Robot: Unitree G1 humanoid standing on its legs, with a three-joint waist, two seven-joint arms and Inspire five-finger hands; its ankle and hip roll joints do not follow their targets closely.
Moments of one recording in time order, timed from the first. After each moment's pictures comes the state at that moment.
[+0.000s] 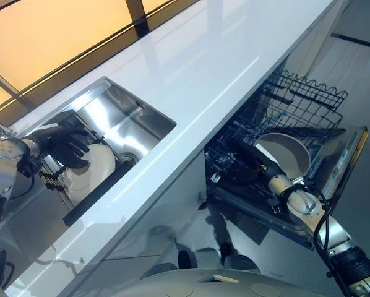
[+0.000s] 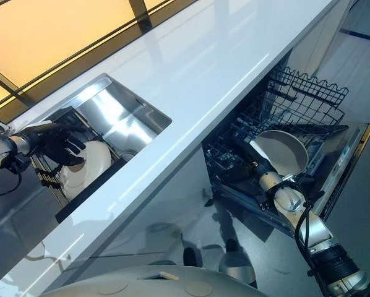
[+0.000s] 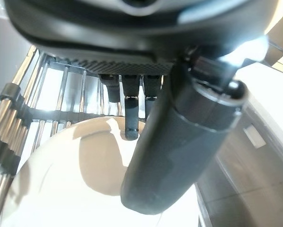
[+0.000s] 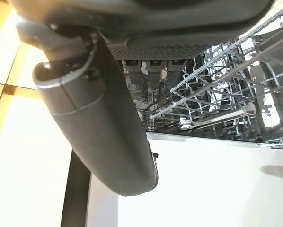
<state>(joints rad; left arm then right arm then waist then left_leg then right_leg) -0.36 1.04 -0.09 0.45 -0.03 0.32 -0.59 0.03 -0.71 0.29 -0.09 0.25 0.13 0.05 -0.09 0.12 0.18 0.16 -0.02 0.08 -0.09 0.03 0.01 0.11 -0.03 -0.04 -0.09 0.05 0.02</state>
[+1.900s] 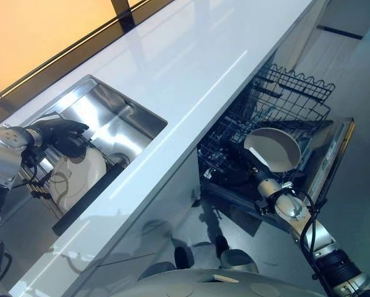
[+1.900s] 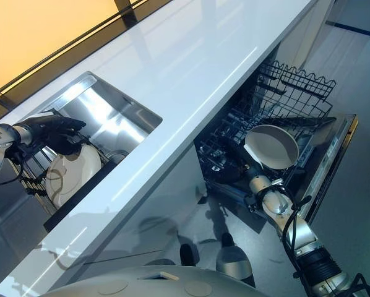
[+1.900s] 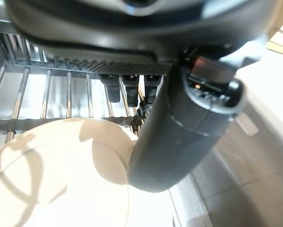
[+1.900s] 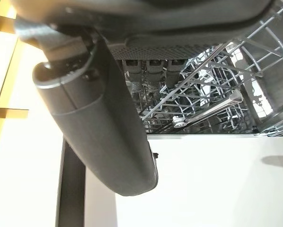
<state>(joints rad) -0.43 1.07 -0.15 0.39 -0.02 0.43 -0.59 0.03 -0.61 0.32 -0.06 0.25 0.11 -0.01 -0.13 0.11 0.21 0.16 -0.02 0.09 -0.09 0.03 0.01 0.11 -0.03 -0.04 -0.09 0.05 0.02</state>
